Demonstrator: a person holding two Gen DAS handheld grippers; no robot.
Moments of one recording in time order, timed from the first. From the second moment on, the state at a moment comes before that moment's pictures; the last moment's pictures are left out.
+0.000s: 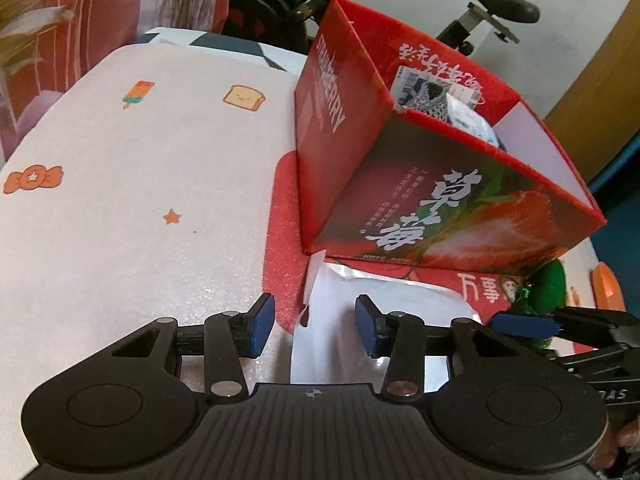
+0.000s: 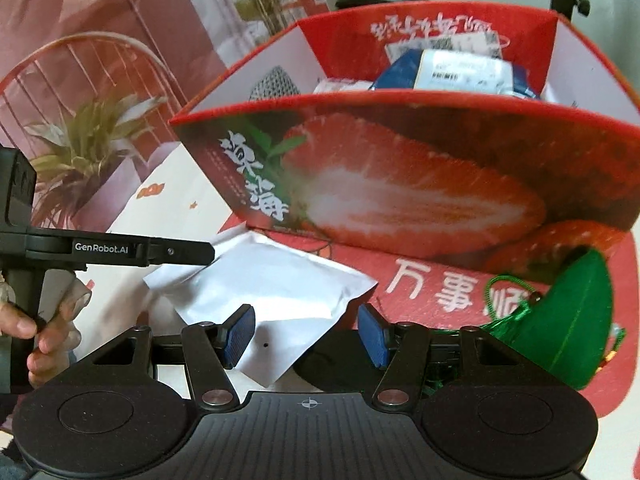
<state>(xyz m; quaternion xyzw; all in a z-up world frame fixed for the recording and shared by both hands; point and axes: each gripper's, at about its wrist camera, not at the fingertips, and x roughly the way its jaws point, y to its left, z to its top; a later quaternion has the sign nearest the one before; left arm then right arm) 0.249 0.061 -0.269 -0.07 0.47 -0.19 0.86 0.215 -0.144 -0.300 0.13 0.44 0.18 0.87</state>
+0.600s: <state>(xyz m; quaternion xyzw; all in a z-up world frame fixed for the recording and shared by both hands) 0.245 0.069 -0.286 -0.13 0.49 -0.20 0.84 0.242 -0.139 -0.322 0.18 0.47 0.19 0.84</state>
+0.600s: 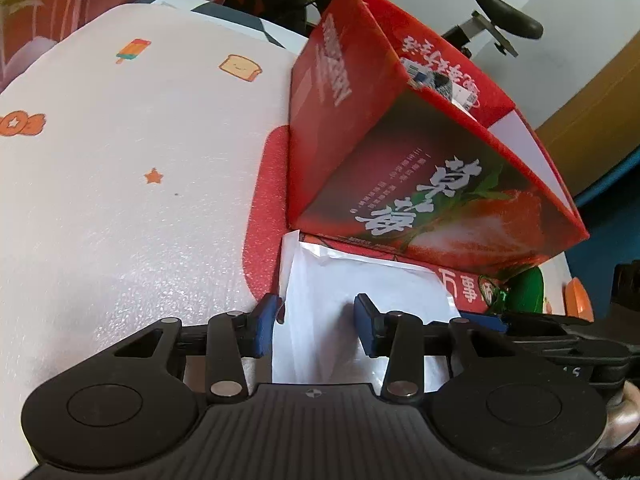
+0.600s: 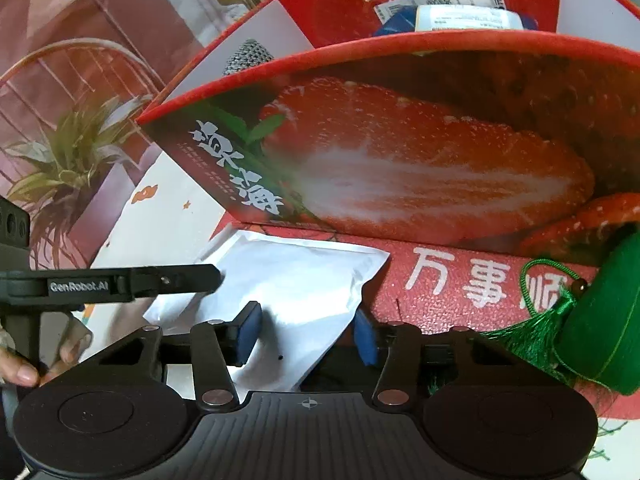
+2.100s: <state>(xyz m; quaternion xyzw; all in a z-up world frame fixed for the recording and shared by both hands) 0.214 0.027 -0.151 -0.07 0.33 -0.24 0.91 0.201 -0.166 -0.216 0.10 0.26 0.21 0.94</state>
